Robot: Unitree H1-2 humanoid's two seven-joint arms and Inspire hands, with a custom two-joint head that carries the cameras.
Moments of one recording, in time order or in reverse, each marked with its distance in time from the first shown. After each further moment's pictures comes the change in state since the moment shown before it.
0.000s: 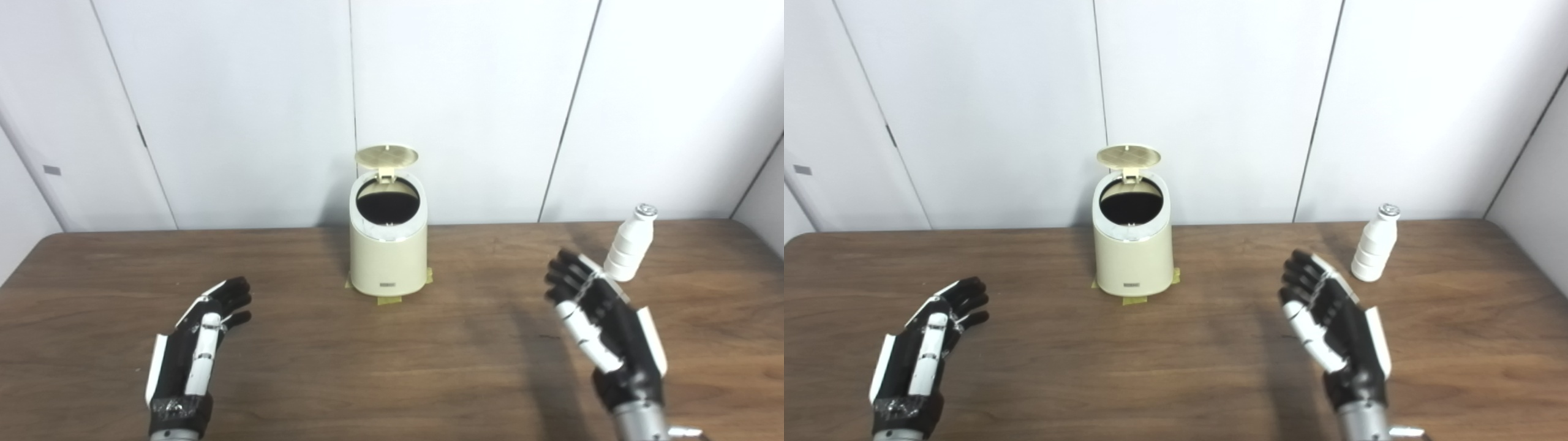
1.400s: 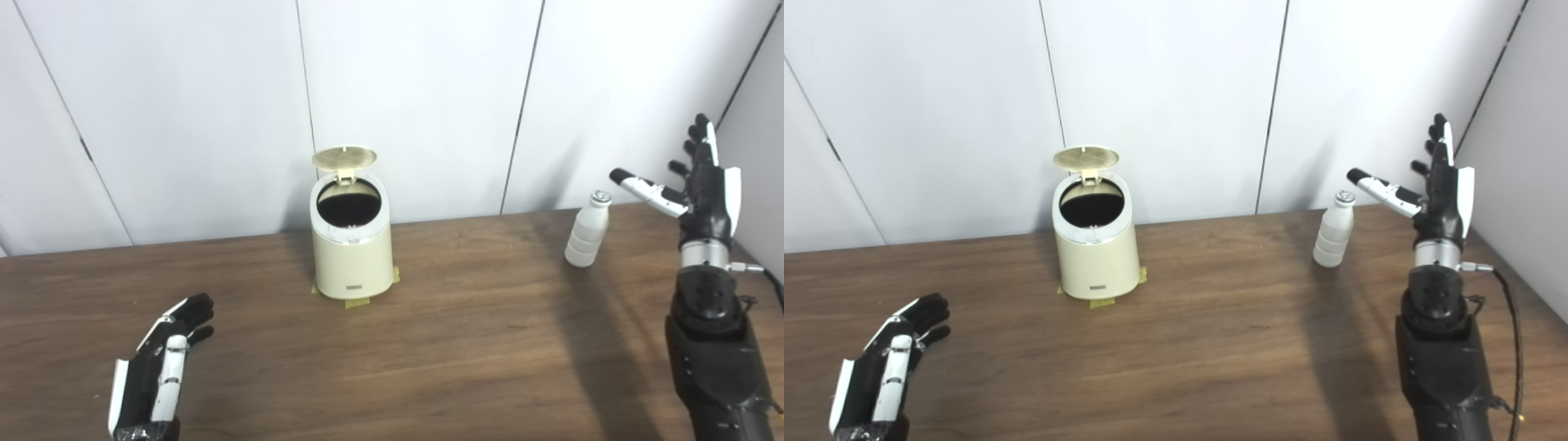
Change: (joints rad) left arm 0.012 0.010 -0.004 0.029 0.028 -0.056 0.004; right arm -0.469 -0.309 -0.182 0.632 -0.162 -0.062 -0.202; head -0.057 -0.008
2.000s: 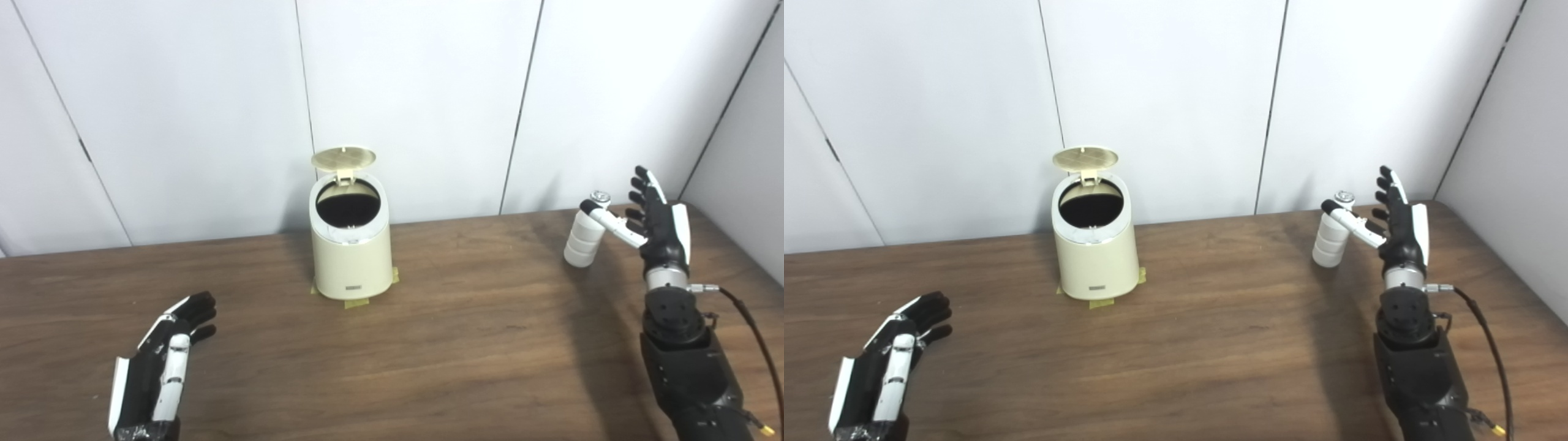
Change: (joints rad) left arm 0.001 -0.001 -0.009 -0.021 0.019 0.001 0.001; right arm -0.011 -0.002 0.094 0.183 -0.001 -0.016 0.020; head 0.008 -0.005
